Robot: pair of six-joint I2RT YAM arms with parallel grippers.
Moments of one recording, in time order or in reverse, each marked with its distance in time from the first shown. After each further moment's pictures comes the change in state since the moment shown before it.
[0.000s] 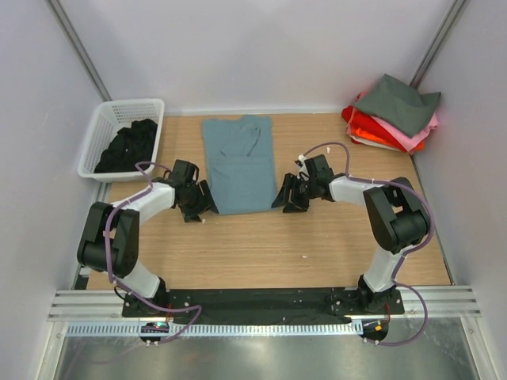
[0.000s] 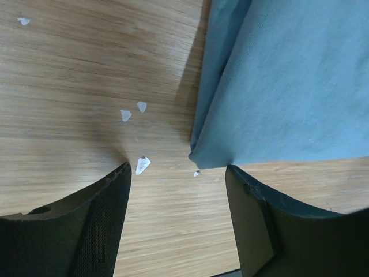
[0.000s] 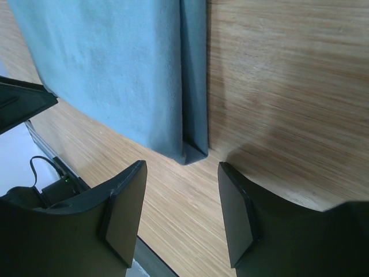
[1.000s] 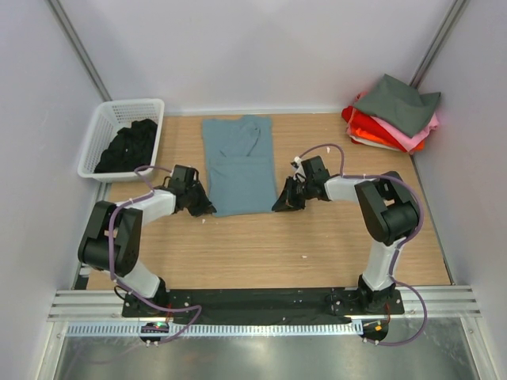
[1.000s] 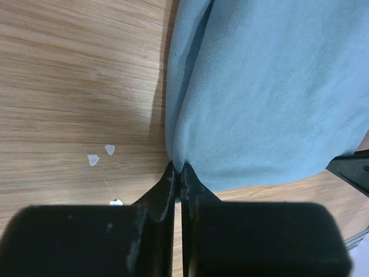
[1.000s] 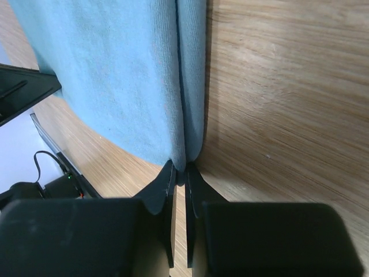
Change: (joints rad) left arm -0.001 0.013 -0.102 0.282 0.031 -0.069; right arm 0.005 0.099 0.019 0.079 -0.068 0.011
